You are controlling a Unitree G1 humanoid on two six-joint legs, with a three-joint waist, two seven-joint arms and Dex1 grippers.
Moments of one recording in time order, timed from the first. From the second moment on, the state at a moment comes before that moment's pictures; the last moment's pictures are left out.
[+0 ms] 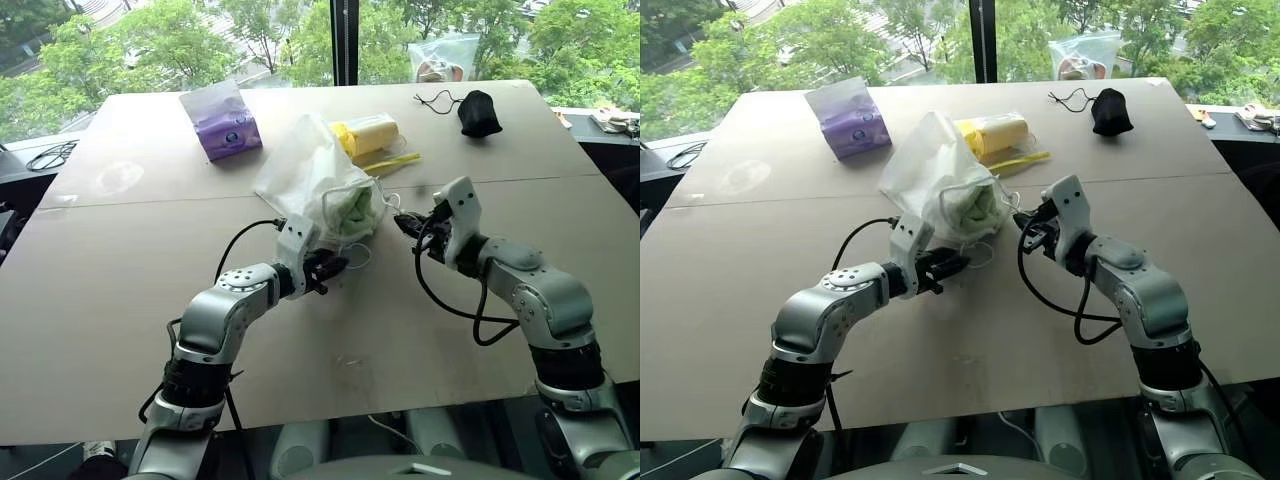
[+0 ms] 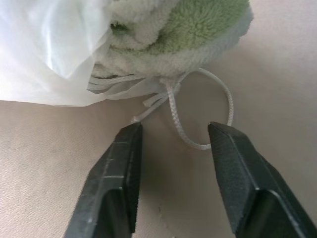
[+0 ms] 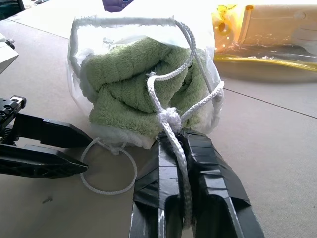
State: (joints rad) left arm -0.35 0.38 -0.09 -0.25 -0.33 0.92 -0.46; right arm -0.44 -0.34 0.06 -0.32 0.39 0.82 0.46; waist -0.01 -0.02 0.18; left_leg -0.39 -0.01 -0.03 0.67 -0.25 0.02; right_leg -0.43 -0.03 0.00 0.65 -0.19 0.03
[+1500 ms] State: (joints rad) left arm -1.01 0.60 0.41 0.34 -0.47 0.42 -0.42; right arm -0.96 -0.39 -0.44 -0.29 1.16 0.91 0.09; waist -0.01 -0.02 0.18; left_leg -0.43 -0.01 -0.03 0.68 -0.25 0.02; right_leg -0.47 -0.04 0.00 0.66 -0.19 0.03
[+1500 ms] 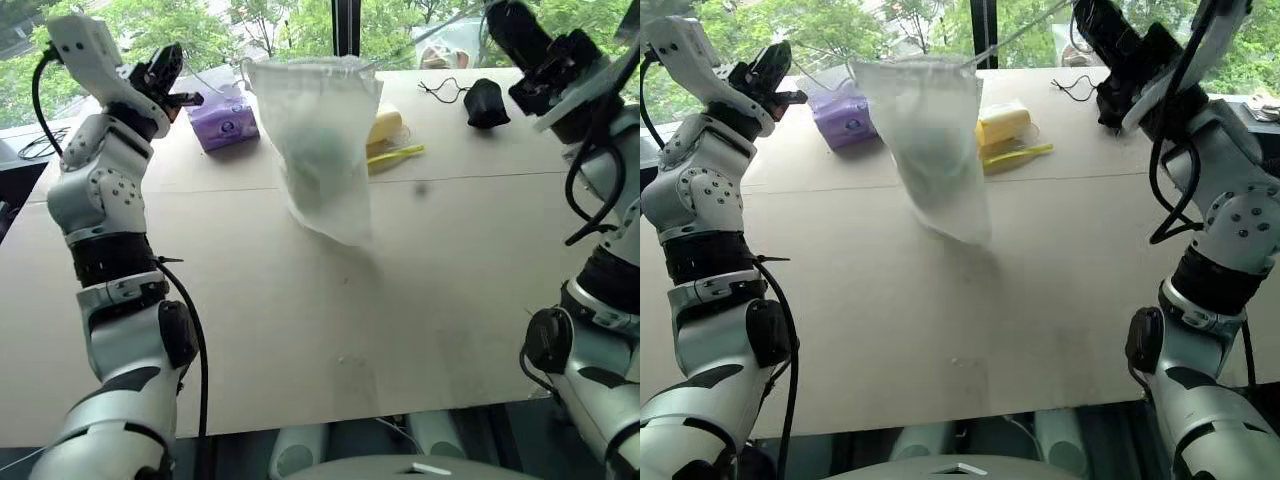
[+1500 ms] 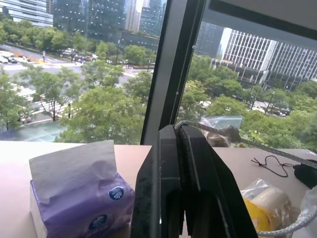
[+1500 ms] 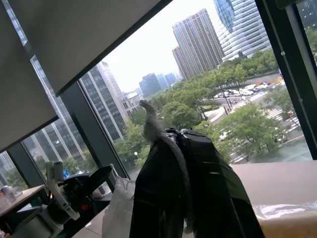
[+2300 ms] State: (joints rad) left arm -0.95 0.67 0.42 0.55 -0.28 0.06 -0.16; right arm -0.68 -0.77 -0.50 -0.06 0.87 0.67 0.08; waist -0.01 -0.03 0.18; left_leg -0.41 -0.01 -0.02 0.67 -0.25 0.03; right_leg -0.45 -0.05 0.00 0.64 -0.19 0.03
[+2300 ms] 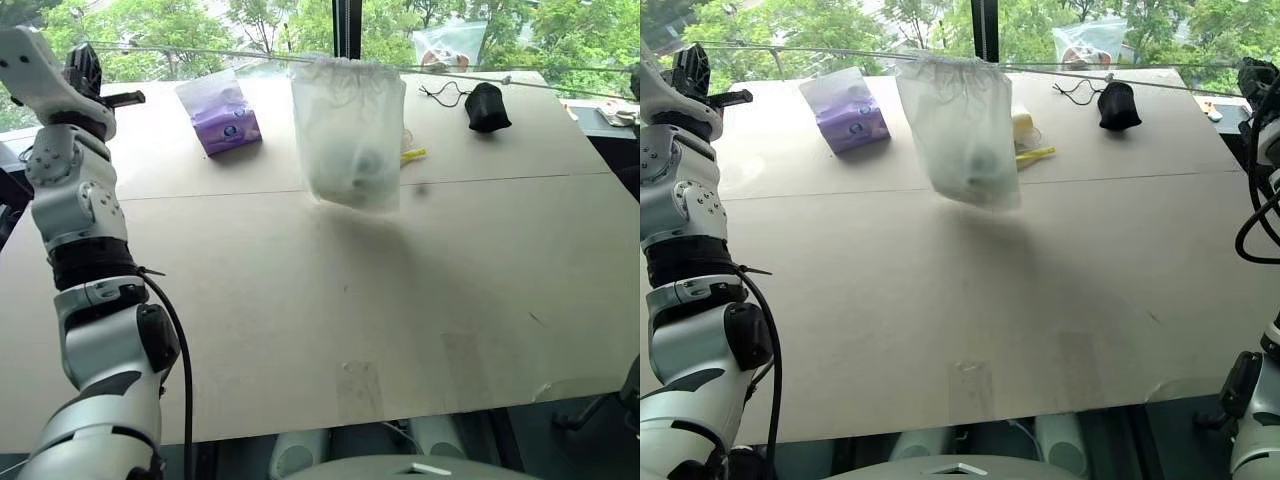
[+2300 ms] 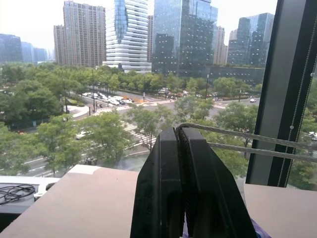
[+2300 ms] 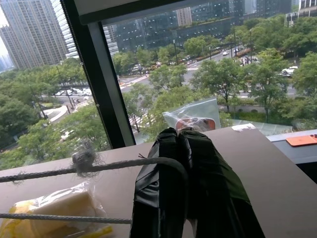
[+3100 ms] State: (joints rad) left arm -0.39 0.52 0.07 -0.05 -0.46 0.50 -0.54; right arm -0.12 -0.75 -0.16 -0.37 0.69 0.78 0.45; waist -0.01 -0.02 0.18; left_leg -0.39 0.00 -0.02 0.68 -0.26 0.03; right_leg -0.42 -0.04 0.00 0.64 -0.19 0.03
